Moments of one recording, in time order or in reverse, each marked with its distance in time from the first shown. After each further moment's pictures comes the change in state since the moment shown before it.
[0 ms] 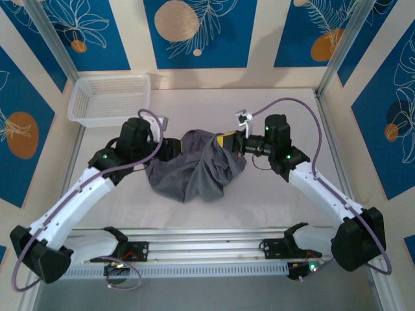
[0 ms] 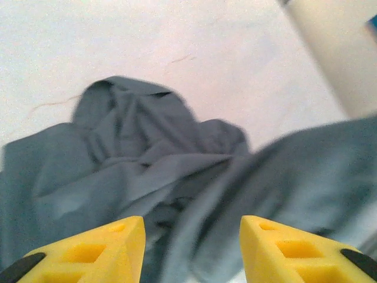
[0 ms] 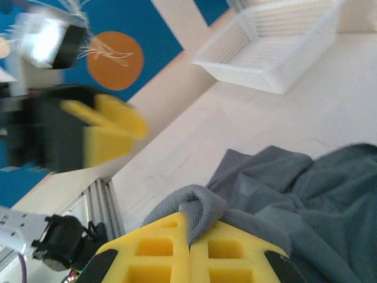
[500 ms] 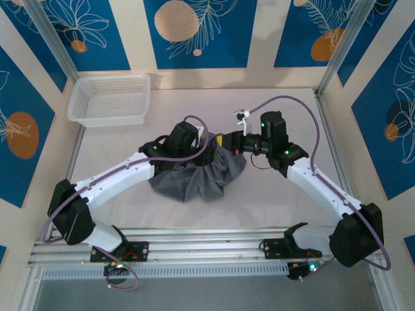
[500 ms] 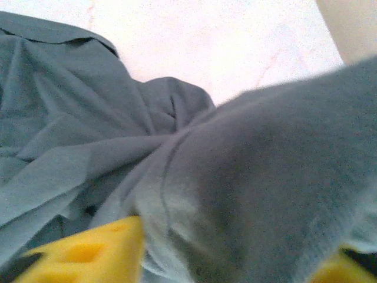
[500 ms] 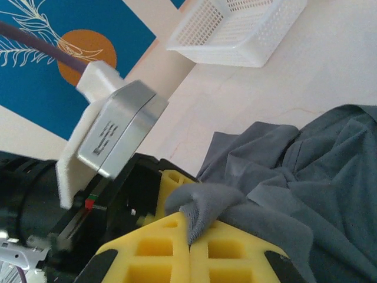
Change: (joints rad) left arm -0.197 0.358 0.090 0.112 -0.084 -0.090; right arm 0.009 0.030 0.061 -0.128 0.051 0.056
